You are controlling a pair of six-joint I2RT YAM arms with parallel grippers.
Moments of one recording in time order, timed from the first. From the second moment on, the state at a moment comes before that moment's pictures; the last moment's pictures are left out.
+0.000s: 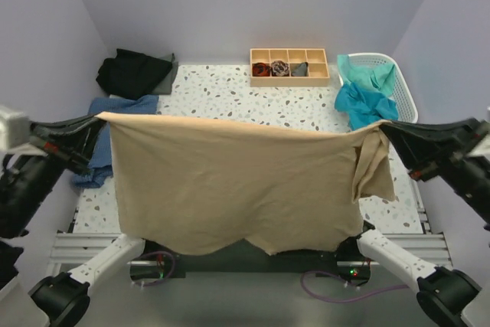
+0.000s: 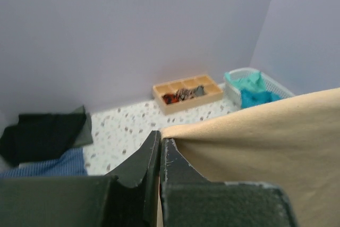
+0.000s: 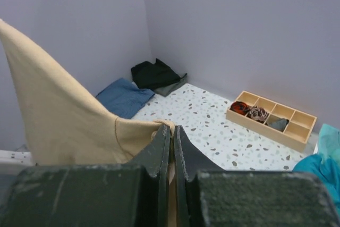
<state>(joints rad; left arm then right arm) -0.41 0.80 2.03 -1.06 0.04 -0.08 0.47 0.85 2.10 -1.09 -0.17 0.12</state>
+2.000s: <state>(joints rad) -0.23 1.66 1.35 -0.65 -0.40 -0.14 0.09 1.97 1.40 -0.55 -0.12 0.19</state>
